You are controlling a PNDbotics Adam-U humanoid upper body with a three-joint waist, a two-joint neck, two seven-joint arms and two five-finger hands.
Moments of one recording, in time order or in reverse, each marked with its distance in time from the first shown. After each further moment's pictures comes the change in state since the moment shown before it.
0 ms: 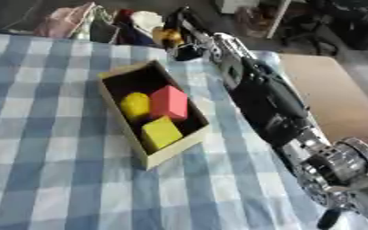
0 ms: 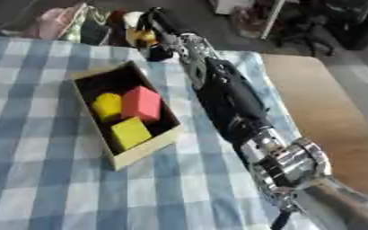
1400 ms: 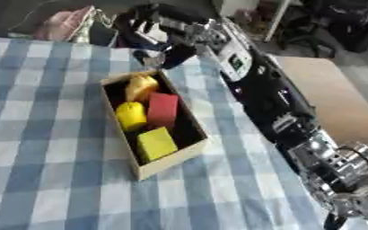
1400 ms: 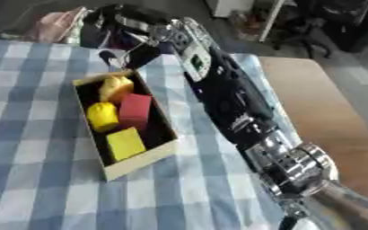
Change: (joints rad) left arm 0.007 0.000 0.009 0.001 0.002 0.010 0.007; right arm 0.090 -0.064 0.027 -0.332 -0.447 -0.128 0.161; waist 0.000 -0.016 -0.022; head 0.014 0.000
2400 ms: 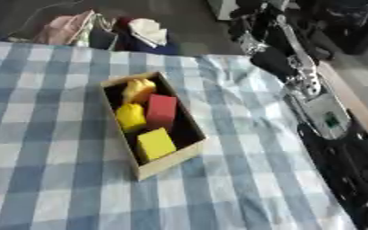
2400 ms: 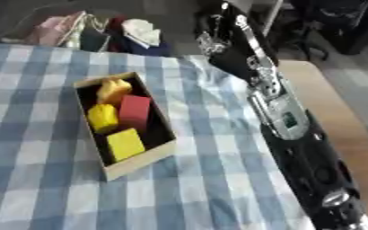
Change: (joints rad) left arm 0.004 -0.001 0.011 0.007 0.025 0.004 0.027; right arm 0.571 -0.053 -0.133 -0.545 -0.581 0.289 -0.324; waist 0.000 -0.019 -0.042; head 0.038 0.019
